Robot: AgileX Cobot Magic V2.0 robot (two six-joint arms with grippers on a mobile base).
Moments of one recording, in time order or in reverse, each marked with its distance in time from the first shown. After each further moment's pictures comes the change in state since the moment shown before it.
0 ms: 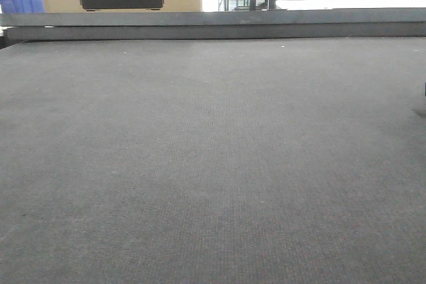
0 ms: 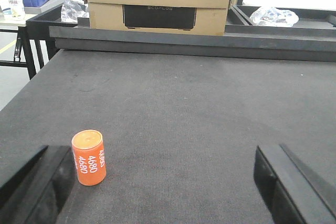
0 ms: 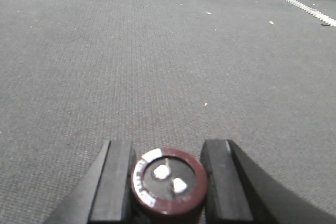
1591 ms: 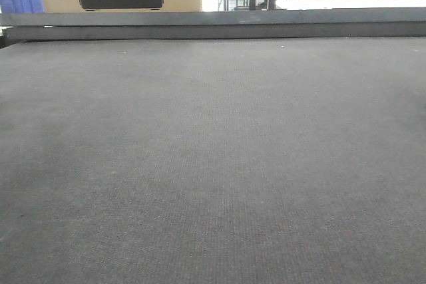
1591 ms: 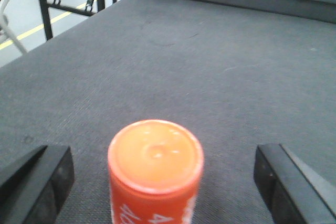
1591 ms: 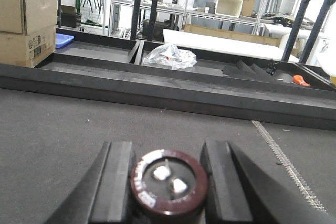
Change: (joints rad) left arm 0.161 1.346 -0.157 -0.169 -1.088 0.002; right arm 0.091 -1.029 0.033 -0.052 0.773 0.000
